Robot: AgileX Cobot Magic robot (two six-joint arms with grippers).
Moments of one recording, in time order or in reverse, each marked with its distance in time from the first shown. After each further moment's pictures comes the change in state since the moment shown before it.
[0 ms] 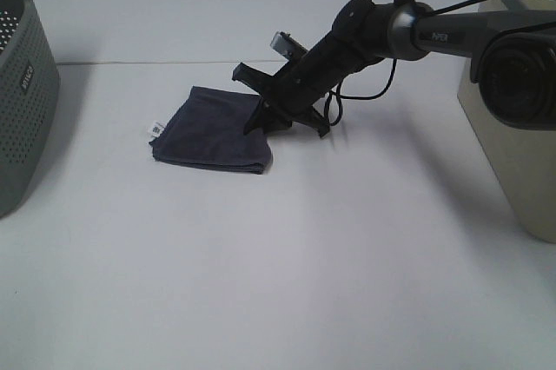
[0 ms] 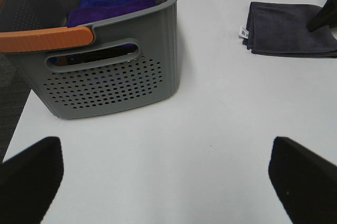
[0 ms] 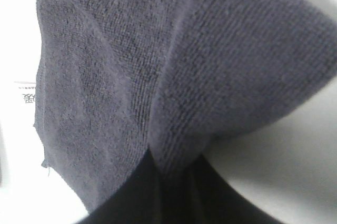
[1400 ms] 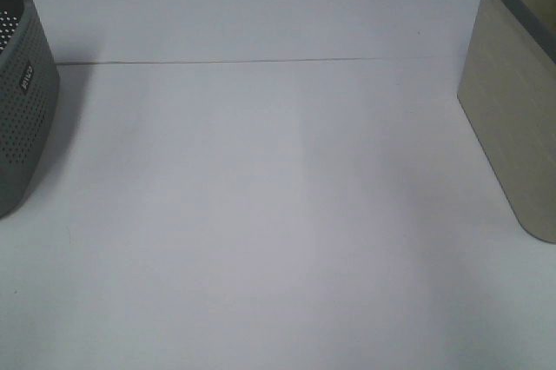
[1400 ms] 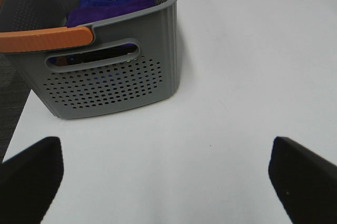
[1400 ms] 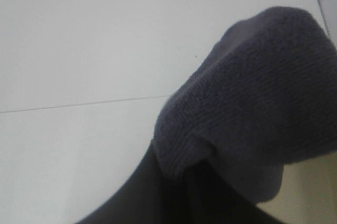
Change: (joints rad) left arm 0.000 0.000 0.000 0.000 0.000 0.000; right arm -0.675 -0.710 -0.182 -0.330 0.387 -0.185
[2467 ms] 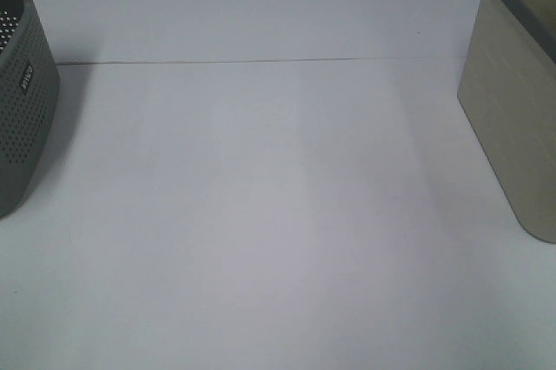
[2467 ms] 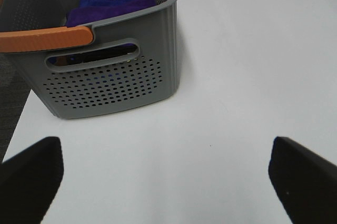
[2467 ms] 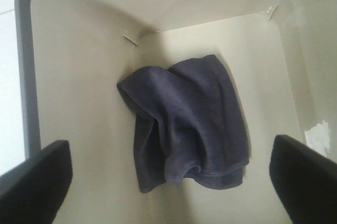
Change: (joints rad) left arm 0.000 0.000 0.000 0.000 0.001 0.000; right arm -0.054 0.001 0.323 -0.140 0.005 0.046
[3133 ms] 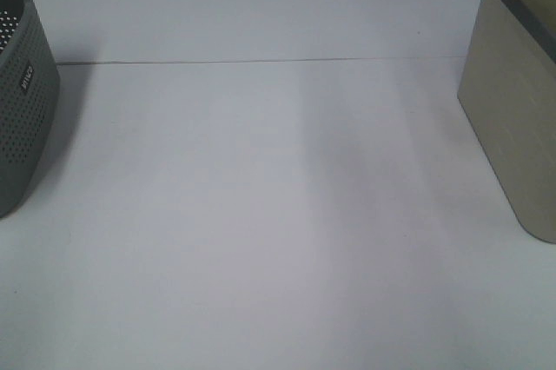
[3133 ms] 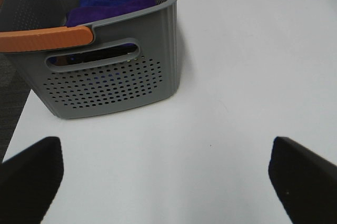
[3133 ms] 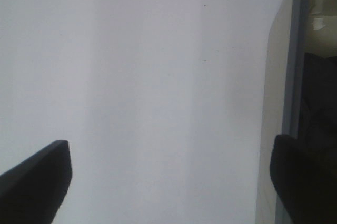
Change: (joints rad) left arm 0.000 0.000 0.000 0.000 0.000 0.000; right arm 0.429 -0.014 0.002 -0.121 0.000 0.201
